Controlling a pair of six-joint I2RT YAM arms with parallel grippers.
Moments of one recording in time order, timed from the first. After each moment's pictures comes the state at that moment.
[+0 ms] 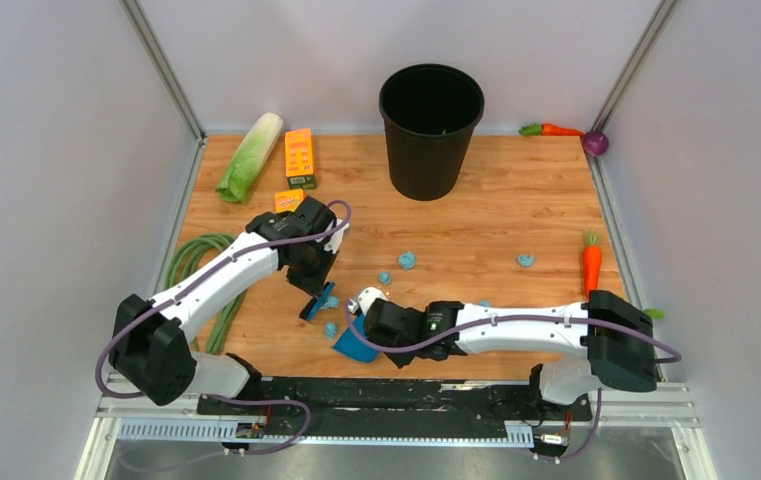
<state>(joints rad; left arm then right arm) -0.59 1.36 1.08 -1.01 0.06 -0.12 1.34 1.47 0.95 -0.55 0.16 0.38</state>
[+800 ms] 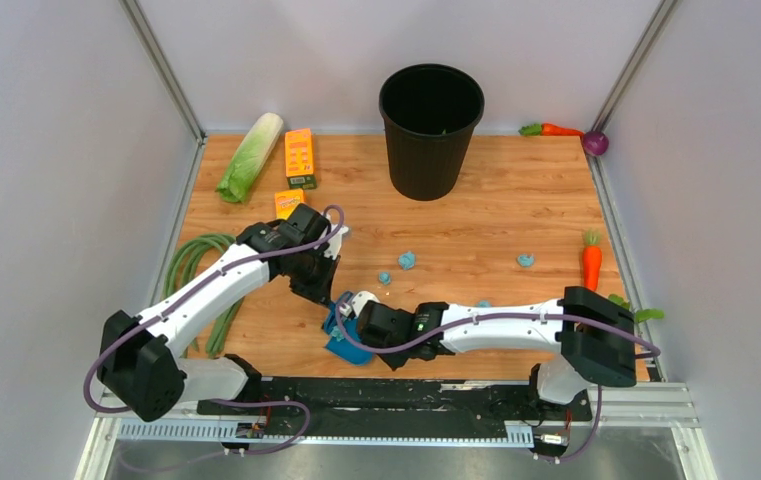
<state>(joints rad) -0.60 1.27 1.01 -0.97 0.22 -0.18 1.33 1.56 0.95 -0.50 0.13 0.38</state>
